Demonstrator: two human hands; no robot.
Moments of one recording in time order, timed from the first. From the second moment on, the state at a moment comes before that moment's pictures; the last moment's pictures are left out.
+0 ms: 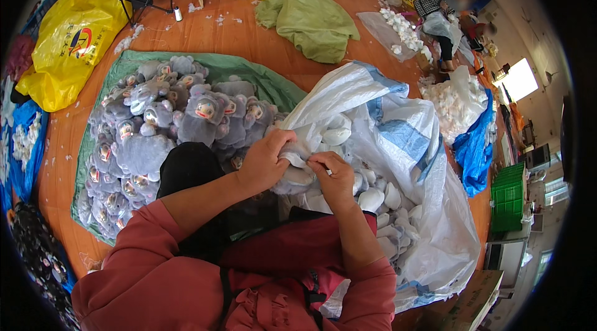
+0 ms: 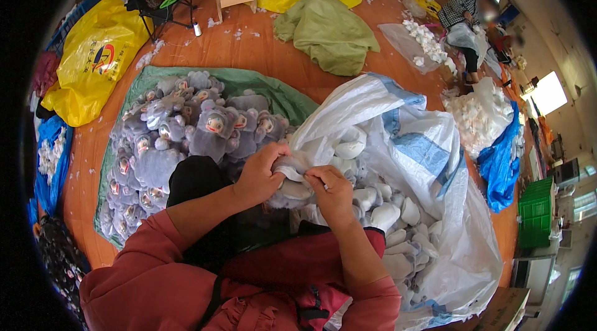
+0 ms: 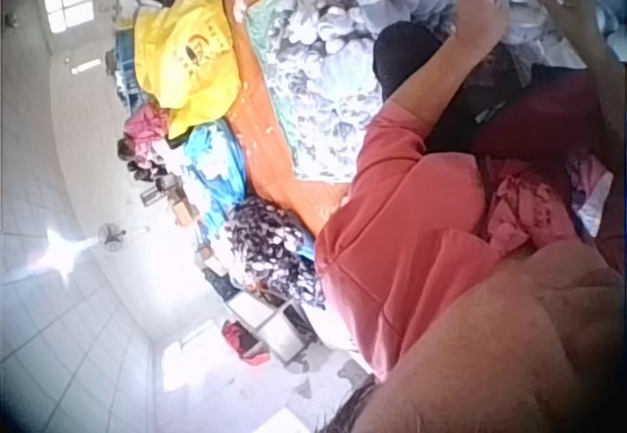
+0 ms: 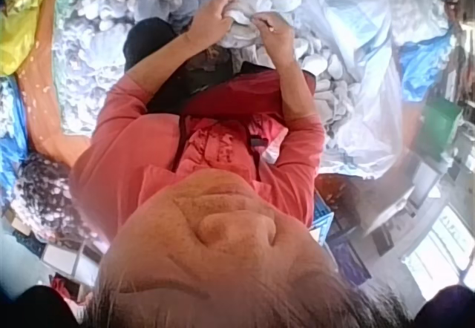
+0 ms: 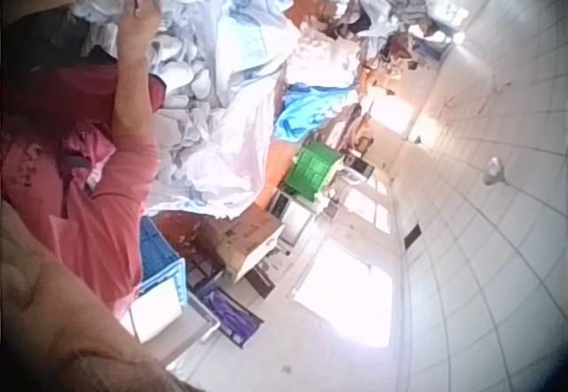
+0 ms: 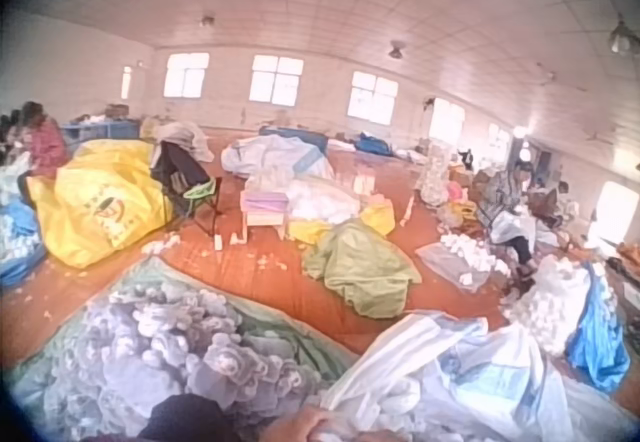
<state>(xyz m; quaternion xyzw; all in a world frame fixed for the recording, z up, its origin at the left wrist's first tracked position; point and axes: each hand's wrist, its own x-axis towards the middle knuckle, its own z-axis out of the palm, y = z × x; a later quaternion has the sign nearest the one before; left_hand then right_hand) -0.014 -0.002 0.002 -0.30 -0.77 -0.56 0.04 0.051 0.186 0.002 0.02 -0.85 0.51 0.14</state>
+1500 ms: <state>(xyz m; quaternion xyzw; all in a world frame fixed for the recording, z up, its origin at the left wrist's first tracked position) -0.019 0.000 -0.012 -0.43 -0.80 -0.42 0.04 0.058 0.194 -0.002 -0.04 -0.89 0.45 0.11</state>
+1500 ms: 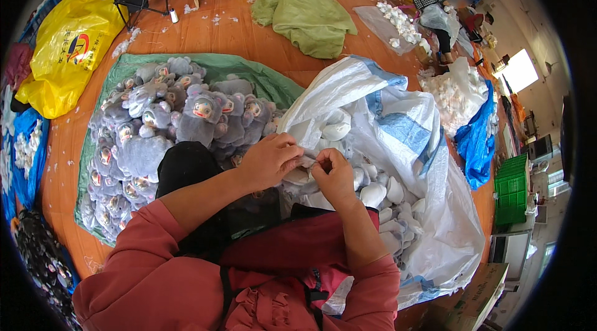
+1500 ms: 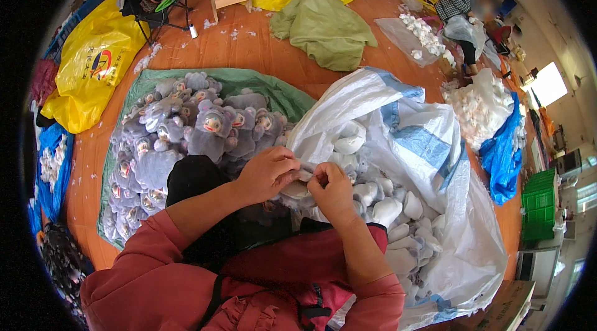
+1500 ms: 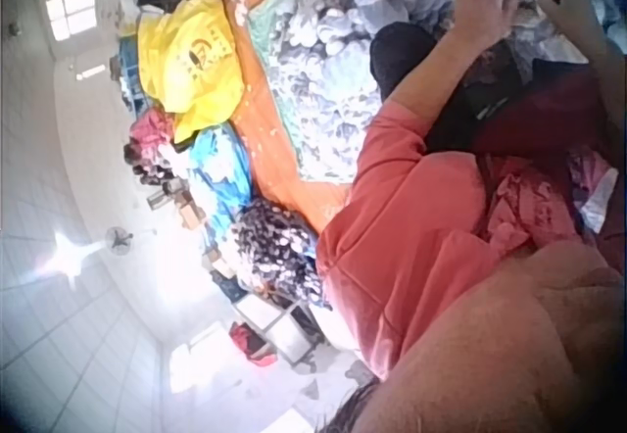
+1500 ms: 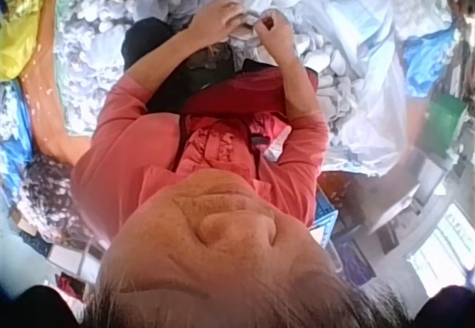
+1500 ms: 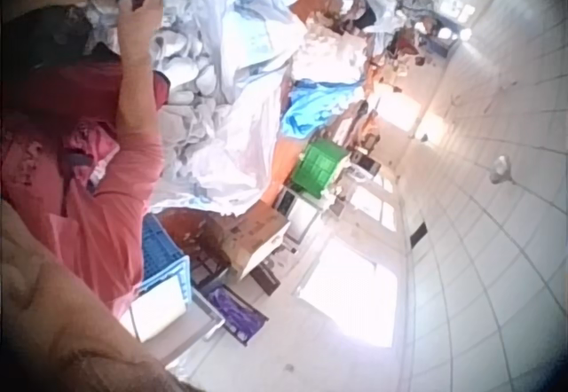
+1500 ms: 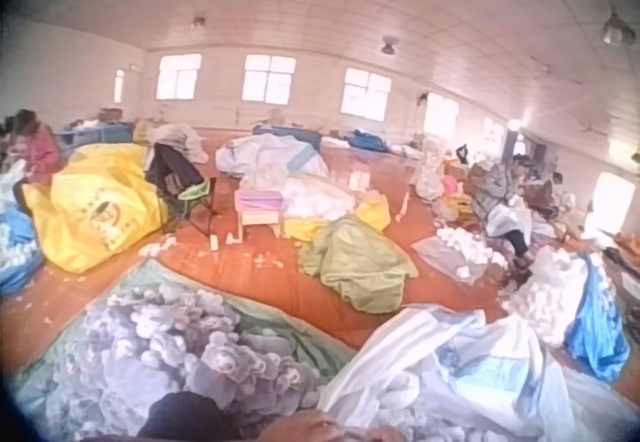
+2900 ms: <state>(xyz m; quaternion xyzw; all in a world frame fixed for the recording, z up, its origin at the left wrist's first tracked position) -0.013 0.004 -0.029 -0.46 -0.81 -0.35 0.07 0.057 0.196 -0.003 0.01 -0.90 0.44 0.00</state>
